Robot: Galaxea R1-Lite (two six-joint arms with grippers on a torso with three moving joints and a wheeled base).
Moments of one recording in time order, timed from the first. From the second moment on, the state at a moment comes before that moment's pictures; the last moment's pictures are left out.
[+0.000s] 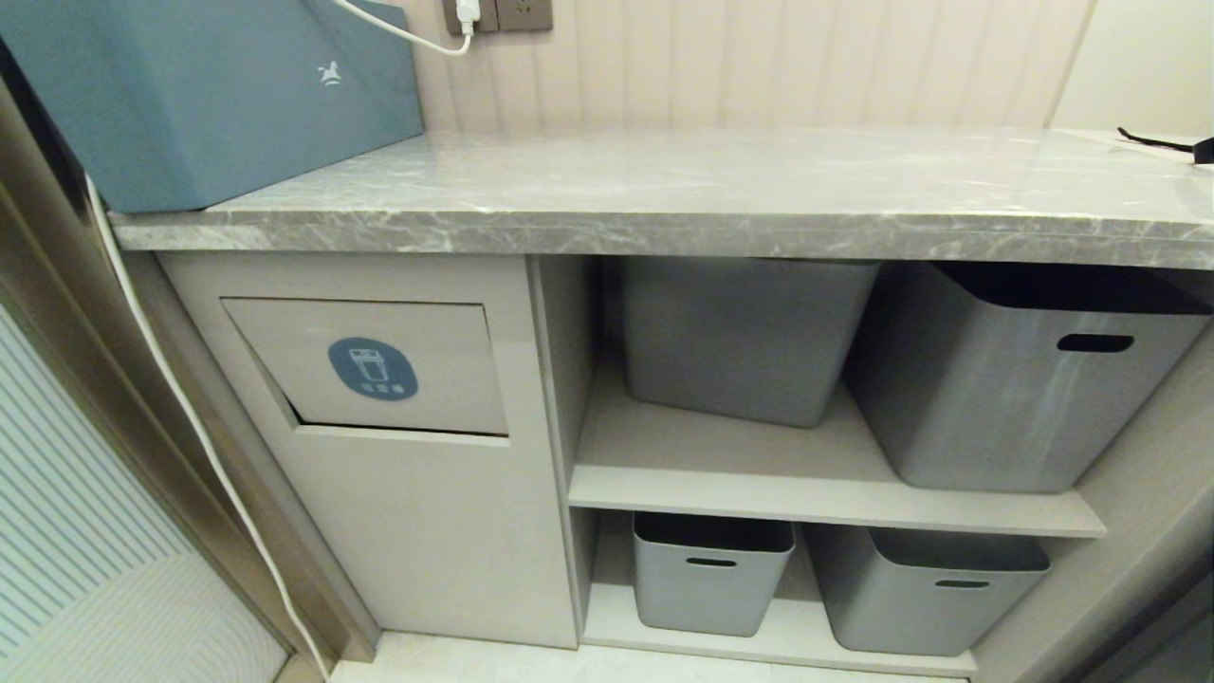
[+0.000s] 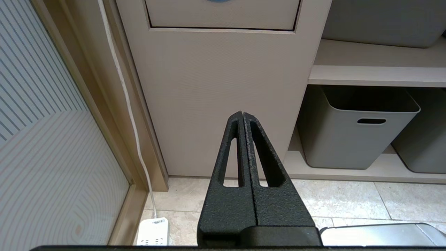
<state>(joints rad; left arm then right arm) 0.00 0.00 0.00 0.00 -0.04 0.01 0.00 0.00 -0.06 0.15 -0.03 0.04</state>
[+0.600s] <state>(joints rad) 0.00 0.00 0.00 0.00 -0.04 0.01 0.00 0.00 -0.06 0.15 -0.03 0.04</state>
